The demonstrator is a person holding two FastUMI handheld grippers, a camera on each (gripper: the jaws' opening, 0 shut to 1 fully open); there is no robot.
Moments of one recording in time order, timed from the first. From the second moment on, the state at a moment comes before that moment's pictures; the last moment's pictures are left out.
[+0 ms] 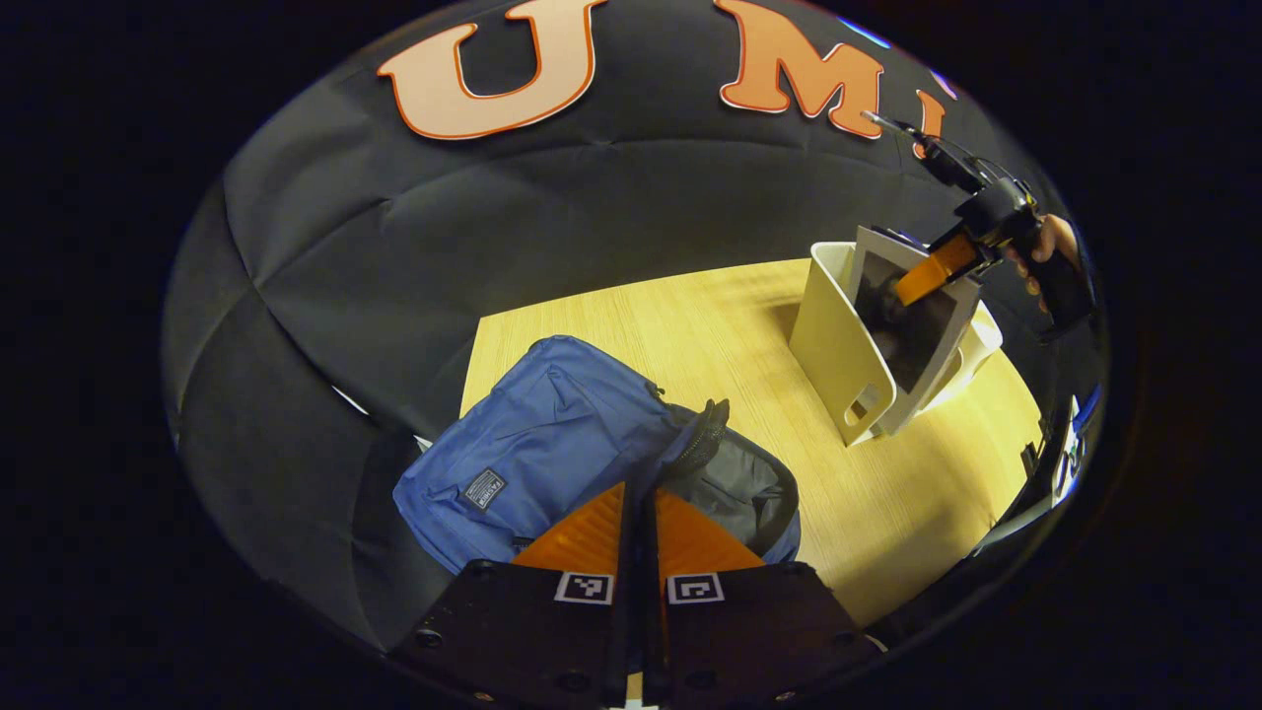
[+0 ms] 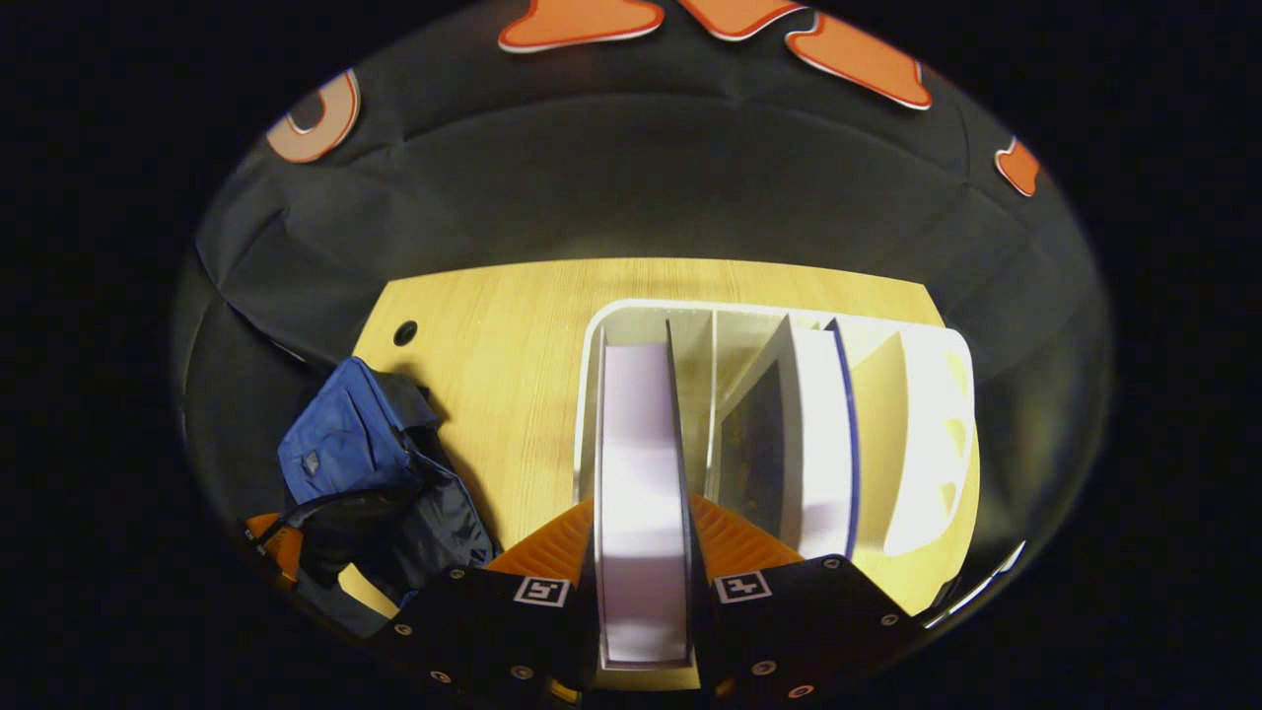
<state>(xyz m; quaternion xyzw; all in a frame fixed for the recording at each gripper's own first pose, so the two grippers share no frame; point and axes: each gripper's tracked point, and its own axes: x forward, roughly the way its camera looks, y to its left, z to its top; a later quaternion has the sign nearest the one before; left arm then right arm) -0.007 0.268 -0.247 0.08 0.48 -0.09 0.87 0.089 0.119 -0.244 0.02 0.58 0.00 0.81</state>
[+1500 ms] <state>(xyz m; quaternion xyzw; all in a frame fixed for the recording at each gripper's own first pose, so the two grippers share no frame) 0.002 0.273 -0.245 0.02 0.52 -0.03 0.85 0.001 0.169 -0.143 0.47 0.38 0.03 0.80</state>
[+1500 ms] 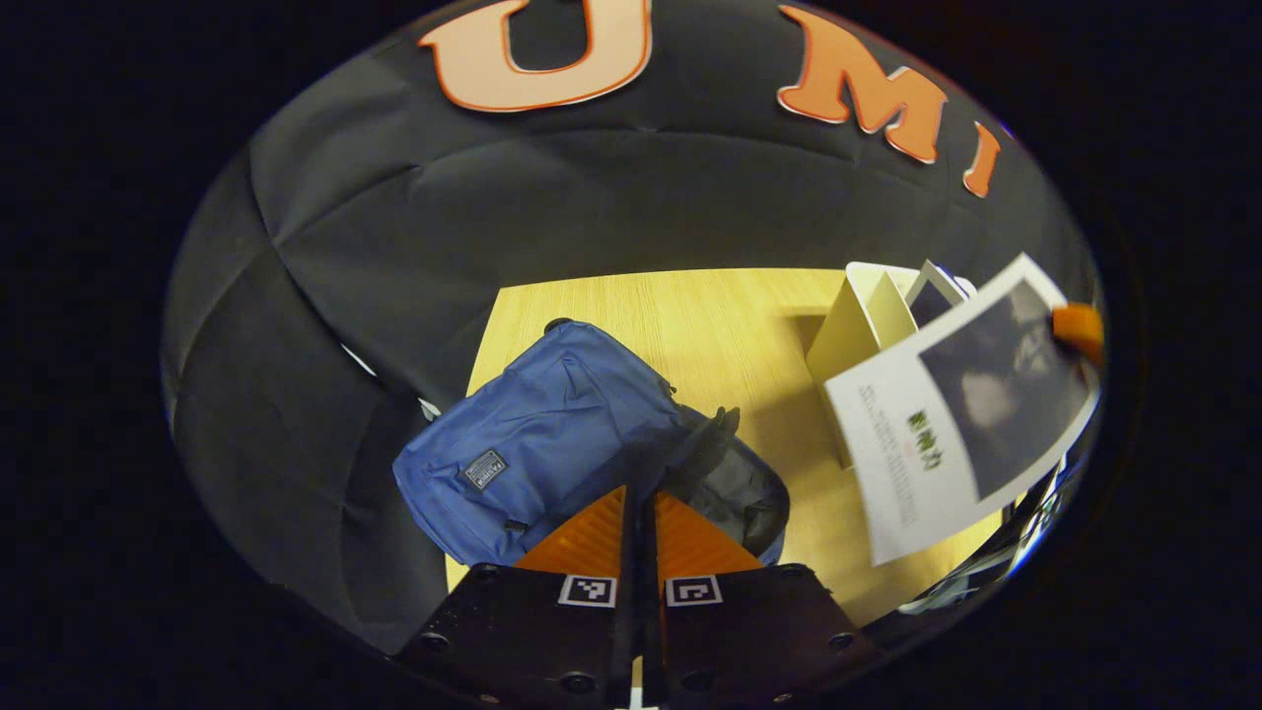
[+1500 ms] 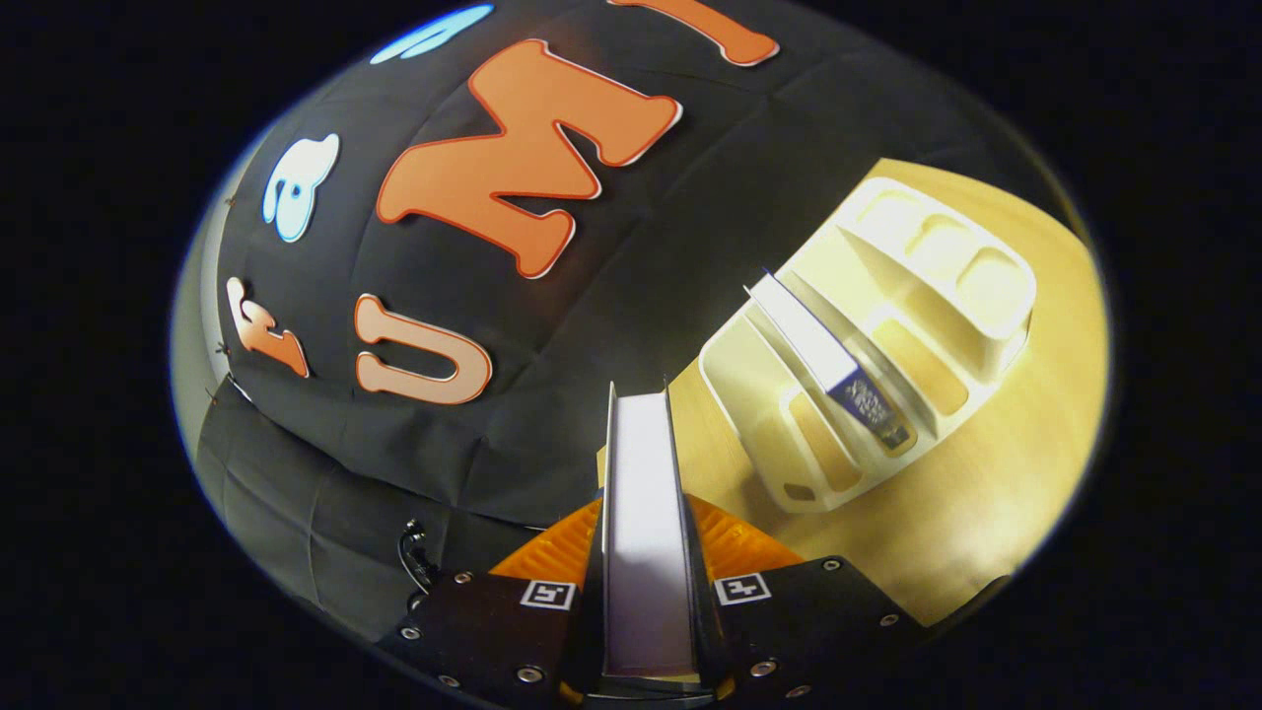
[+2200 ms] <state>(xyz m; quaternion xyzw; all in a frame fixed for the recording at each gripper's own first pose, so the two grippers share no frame) 0.058 0.285 -0.181 0.08 0.50 -0.03 0.86 0.004 0.261 -0.209 0.53 0.33 0.02 0.78</state>
